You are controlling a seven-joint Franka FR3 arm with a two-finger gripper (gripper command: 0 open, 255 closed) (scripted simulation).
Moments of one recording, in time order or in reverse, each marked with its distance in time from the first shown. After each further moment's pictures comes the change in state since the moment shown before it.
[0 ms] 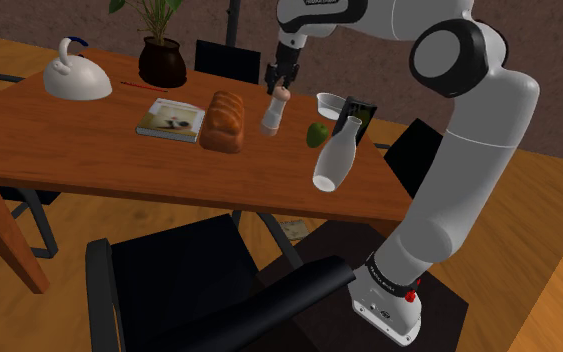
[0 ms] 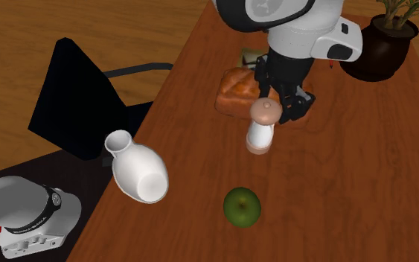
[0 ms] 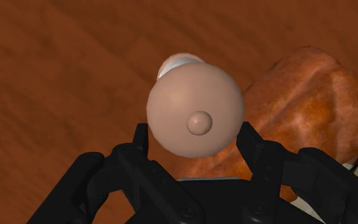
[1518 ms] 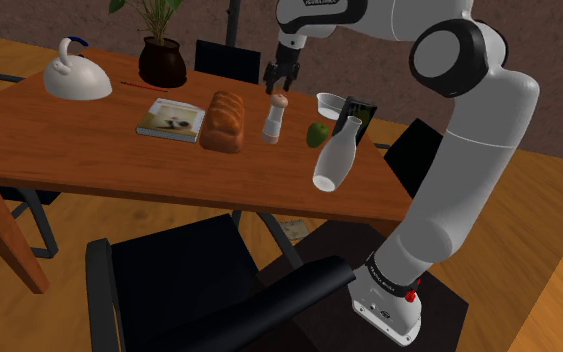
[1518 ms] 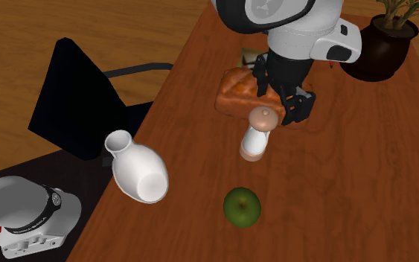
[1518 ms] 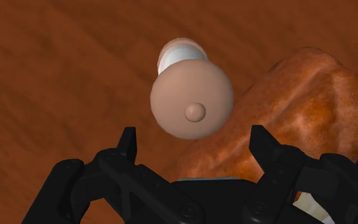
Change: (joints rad) arm 0.000 0.001 0.000 -0.005 0.000 0.004 0.000
